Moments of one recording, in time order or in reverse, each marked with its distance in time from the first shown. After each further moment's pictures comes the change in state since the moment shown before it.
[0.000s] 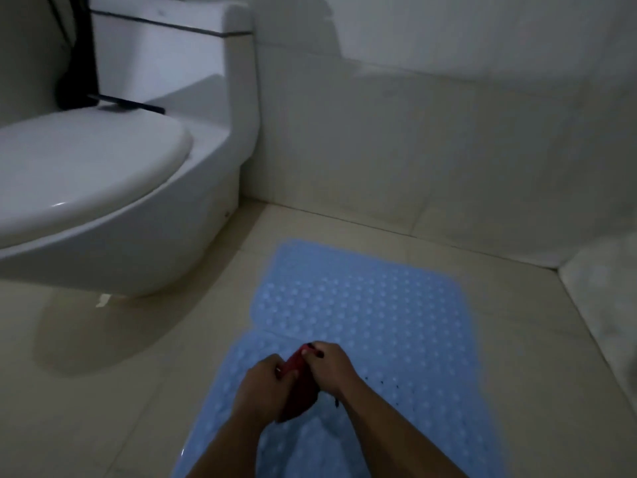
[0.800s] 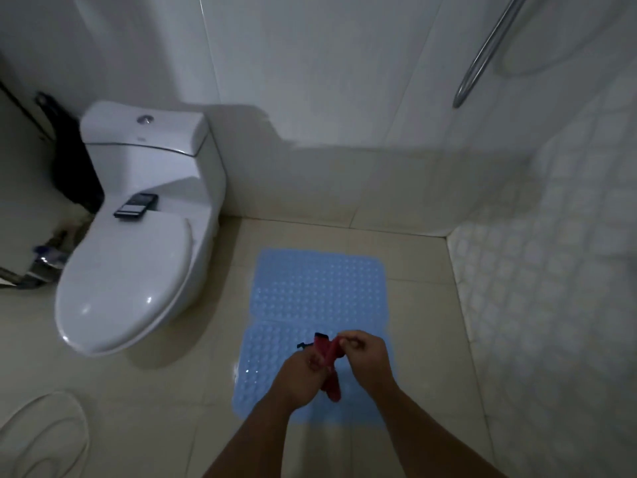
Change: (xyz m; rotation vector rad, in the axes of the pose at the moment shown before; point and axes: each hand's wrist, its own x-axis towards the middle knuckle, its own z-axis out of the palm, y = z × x) left_hand -0.246 0.350 -0.315 -0.137 -0.591 0.055; right_hand -0.316 -0.311 -0.302 0.352 0.385 0.162
